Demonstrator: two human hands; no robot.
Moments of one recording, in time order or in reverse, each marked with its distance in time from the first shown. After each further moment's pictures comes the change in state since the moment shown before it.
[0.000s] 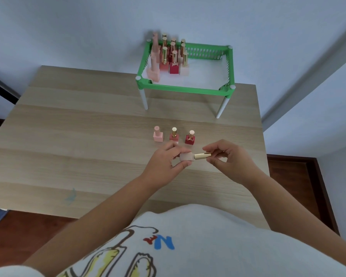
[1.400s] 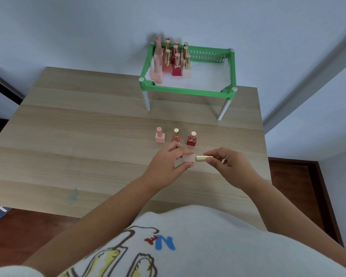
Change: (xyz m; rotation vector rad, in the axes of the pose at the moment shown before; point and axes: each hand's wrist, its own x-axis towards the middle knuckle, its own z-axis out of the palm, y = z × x) left_hand 0.000 0.009 -0.005 0.054 -0.024 0.034; right_hand -0.008 -0.003 0.007 -0.058 0.002 0.045
